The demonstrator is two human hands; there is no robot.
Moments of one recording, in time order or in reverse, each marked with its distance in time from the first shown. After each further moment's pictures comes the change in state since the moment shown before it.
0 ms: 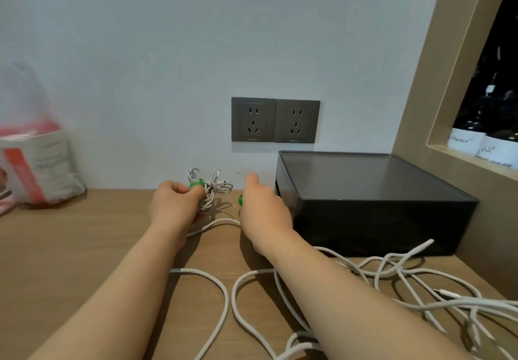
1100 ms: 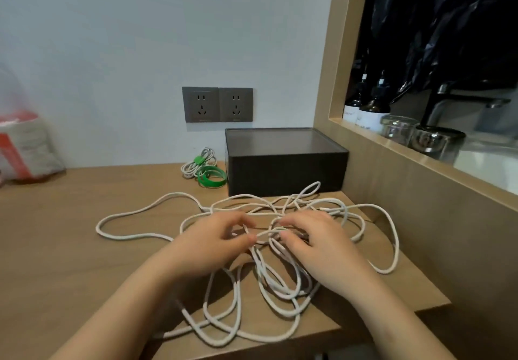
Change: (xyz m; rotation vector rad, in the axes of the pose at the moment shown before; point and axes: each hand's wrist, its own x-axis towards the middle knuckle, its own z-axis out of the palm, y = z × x) left_hand -0.210 0.041 -0.036 0.519 -0.940 0.517; right_hand -0.219 0.095 -0.100 0.153 -0.029 0.057
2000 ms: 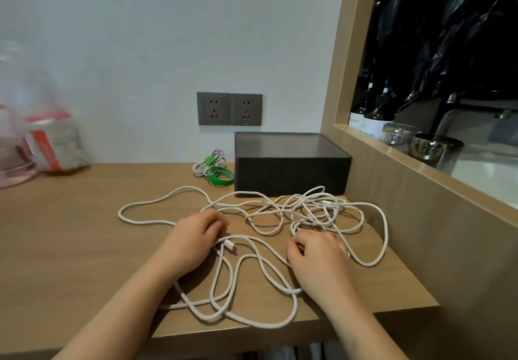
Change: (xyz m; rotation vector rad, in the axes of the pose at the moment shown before) left_hand -0.015 -0.019 0.006 0.049 0.283 -0.153; right_hand -0.016 0.012 0.025 -0.131 0.161 0.102
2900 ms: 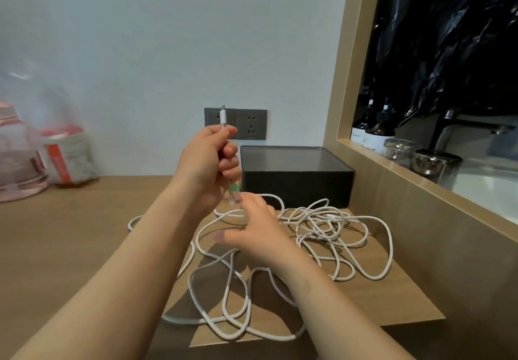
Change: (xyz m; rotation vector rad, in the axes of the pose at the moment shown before) left_hand 0.029 0.093 -0.075 -1.394 0.178 -0.069; right_hand 0.043 -0.086 -0.004 0.513 -0.334 -0.157
